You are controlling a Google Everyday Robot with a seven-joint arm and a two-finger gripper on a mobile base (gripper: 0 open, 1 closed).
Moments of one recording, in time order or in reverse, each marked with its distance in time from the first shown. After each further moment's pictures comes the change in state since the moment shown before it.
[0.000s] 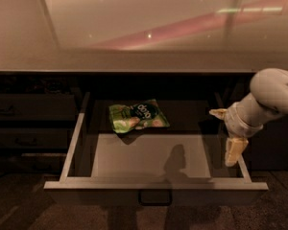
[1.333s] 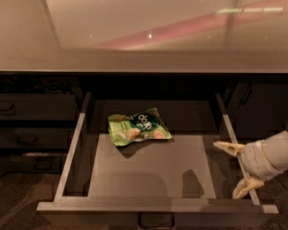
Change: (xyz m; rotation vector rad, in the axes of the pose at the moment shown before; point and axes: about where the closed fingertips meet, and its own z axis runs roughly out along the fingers) arm -0.004 0.115 0.009 -0.029 -0.296 -0.101
